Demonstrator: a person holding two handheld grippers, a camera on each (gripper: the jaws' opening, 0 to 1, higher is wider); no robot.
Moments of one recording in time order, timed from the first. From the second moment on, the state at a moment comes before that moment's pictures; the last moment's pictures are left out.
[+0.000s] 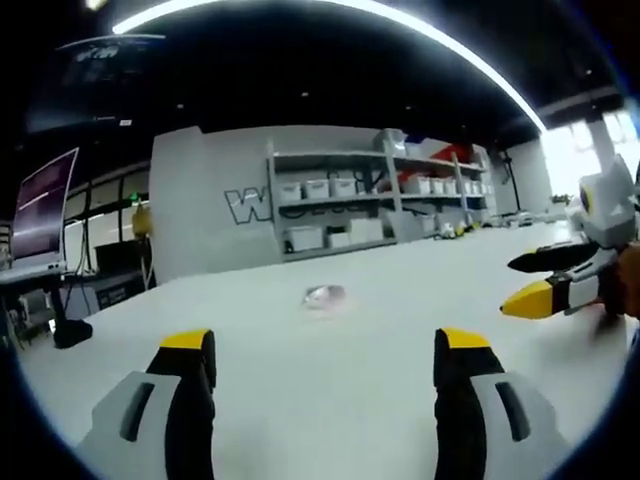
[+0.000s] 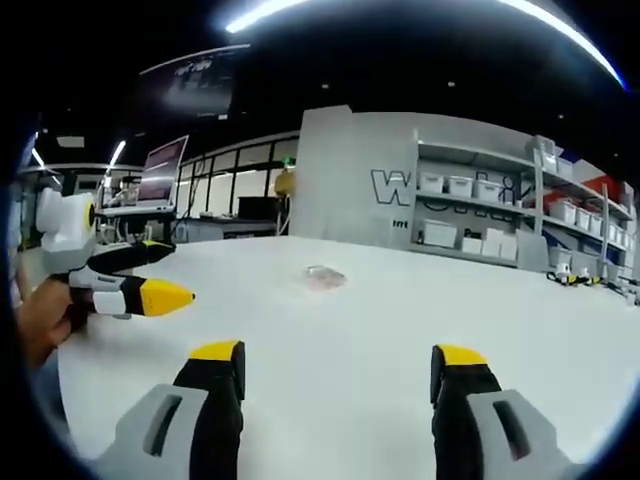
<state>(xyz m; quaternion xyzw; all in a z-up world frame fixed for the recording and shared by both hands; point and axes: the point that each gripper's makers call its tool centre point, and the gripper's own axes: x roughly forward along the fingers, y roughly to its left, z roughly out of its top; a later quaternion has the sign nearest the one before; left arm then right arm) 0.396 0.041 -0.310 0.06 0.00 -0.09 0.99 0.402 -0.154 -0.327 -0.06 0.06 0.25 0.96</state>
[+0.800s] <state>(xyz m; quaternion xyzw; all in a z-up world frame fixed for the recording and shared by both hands) 0.398 0.040 -0.316 0.06 0.01 -0.09 0.99 0.400 -0.149 -0.330 -0.06 0.05 0.28 0.96</state>
